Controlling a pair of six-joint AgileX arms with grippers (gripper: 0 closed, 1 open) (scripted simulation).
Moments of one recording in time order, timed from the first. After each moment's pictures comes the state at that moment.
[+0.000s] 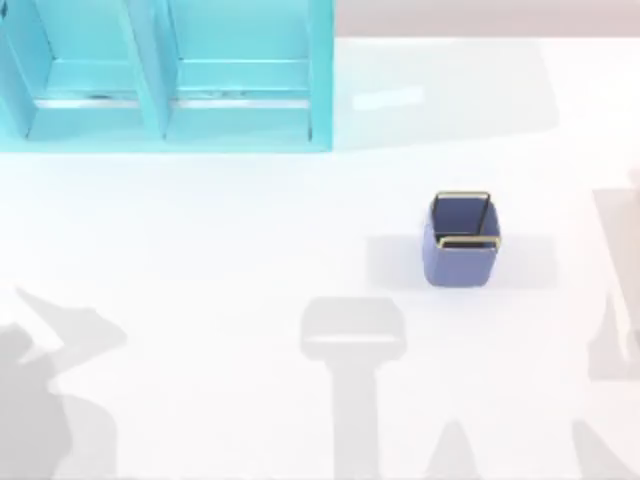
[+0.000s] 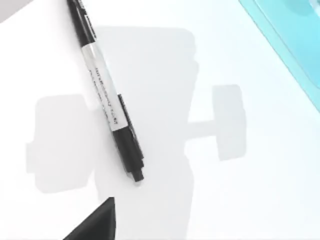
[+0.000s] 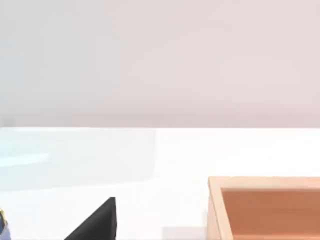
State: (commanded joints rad) left arm 0.63 1.46 1.03 -0.52 0.35 -0.36; right arm 0.00 0.00 0.00 0.00 0.00 0.00
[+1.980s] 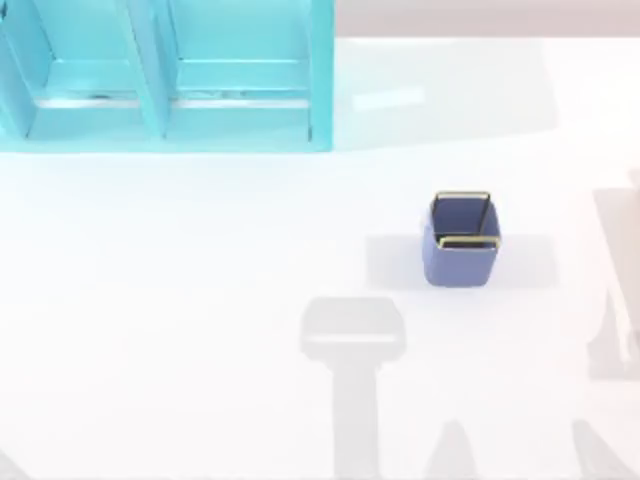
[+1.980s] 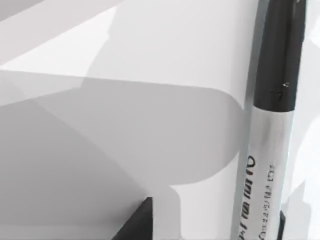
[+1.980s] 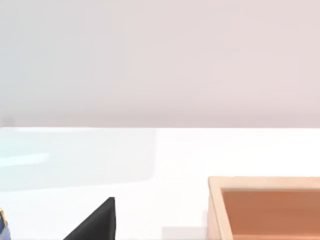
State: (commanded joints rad) left arm 0.65 2.23 1.35 -0.40 0.52 -0.55; right arm 0.00 0.00 0.00 0.00 0.00 0.00
